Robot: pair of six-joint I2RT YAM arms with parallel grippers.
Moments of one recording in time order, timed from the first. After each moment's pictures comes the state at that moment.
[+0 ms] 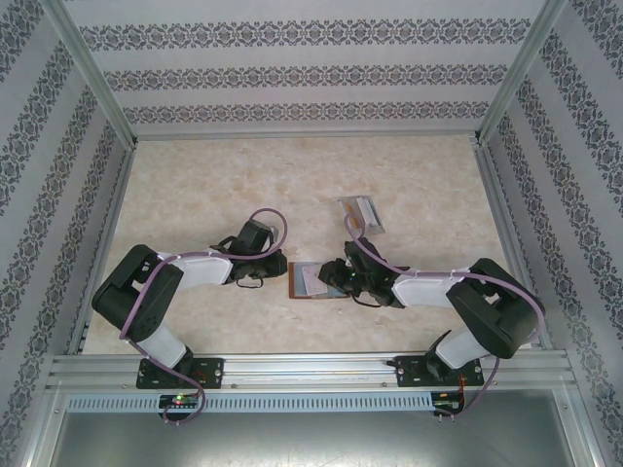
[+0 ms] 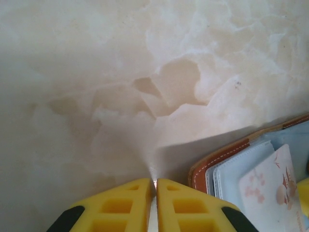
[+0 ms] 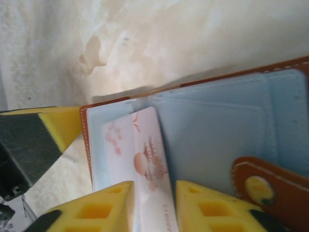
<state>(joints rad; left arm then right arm) -0.53 1.62 0.68 -0.02 0.24 -0.64 0.71 1.50 0.49 0.22 -0.25 1.10</state>
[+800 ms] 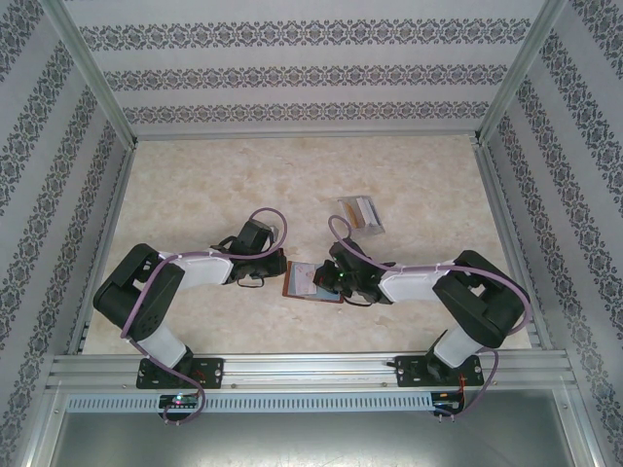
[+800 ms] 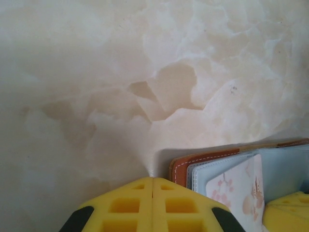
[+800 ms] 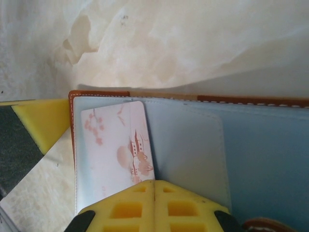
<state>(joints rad) -0.53 1.63 0.68 0.01 0.25 -0.66 0.79 1.59 0.58 0.17 -0.18 1.12</state>
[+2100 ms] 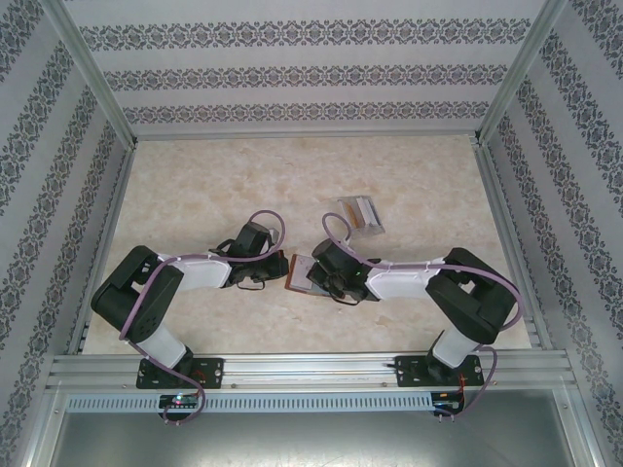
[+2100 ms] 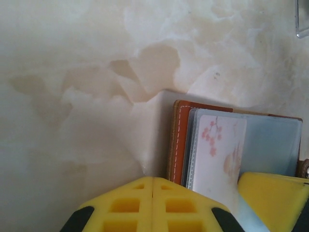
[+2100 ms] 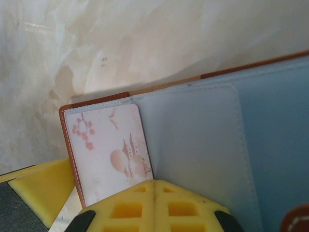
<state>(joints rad) -0.54 1.62 0.65 0.06 0.31 -0.72 0.87 1.64 0.71 0.01 0.04 1.37</state>
